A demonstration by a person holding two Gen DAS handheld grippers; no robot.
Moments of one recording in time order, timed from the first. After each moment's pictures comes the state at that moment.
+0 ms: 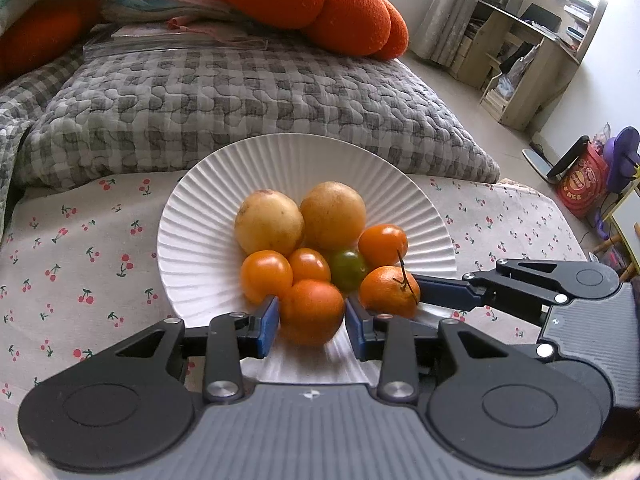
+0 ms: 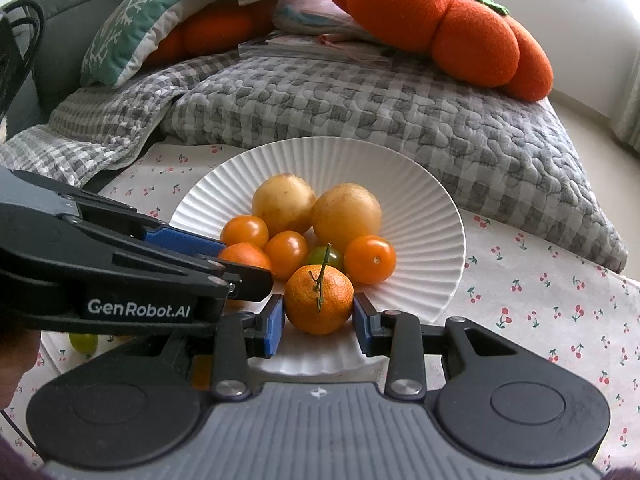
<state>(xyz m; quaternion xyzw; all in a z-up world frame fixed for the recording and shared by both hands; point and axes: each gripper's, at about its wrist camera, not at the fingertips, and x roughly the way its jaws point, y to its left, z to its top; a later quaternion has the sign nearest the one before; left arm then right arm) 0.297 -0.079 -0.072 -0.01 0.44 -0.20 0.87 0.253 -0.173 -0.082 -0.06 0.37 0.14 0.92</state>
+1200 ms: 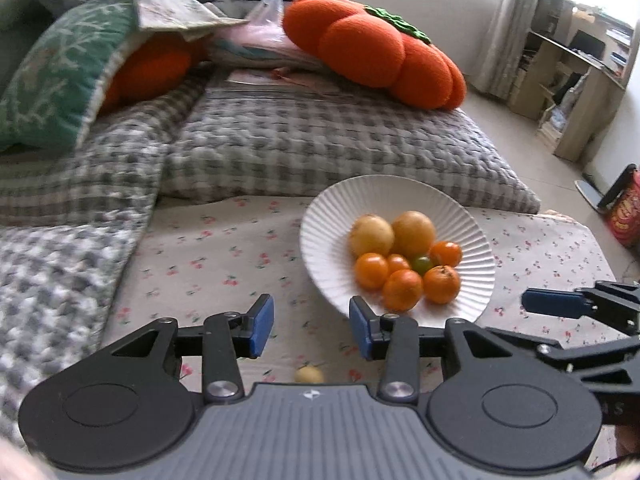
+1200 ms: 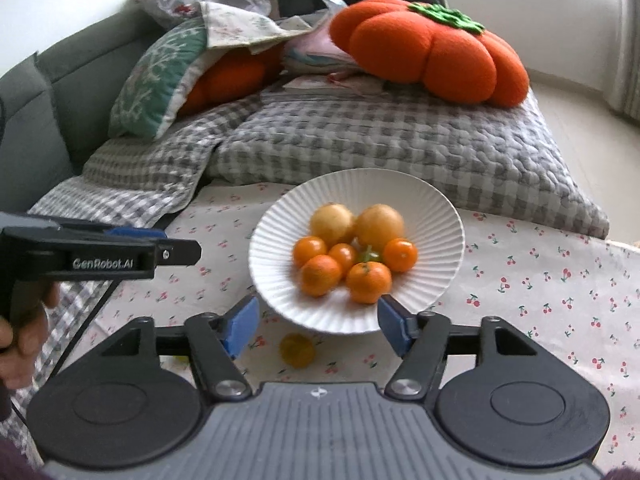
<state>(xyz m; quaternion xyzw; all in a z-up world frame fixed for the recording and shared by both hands) 0.231 -0.014 -0.011 0.01 0.40 -0.09 0.91 0.186 -0.166 -0.032 0.00 0.35 0.16 0.92</state>
